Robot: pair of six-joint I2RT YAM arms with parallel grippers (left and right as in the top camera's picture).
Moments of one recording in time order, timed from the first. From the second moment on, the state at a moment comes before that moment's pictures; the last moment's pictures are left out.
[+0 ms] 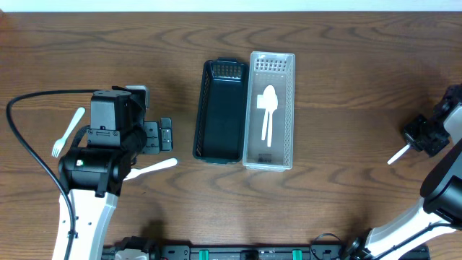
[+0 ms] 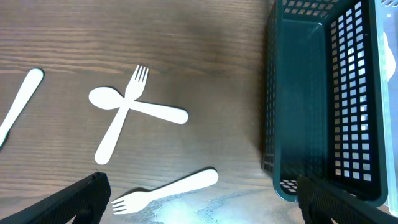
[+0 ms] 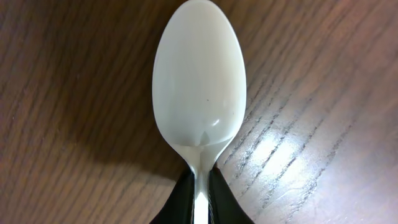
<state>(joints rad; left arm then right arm) -0.10 1.07 1.09 -0.96 0.00 -0.09 -0.58 1.97 1.24 -0.72 0.03 0.36</state>
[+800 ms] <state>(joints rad) -0.10 1.07 1.09 -0.97 0.00 -0.09 0.13 1.63 1.63 -0.94 -0.11 0.44</state>
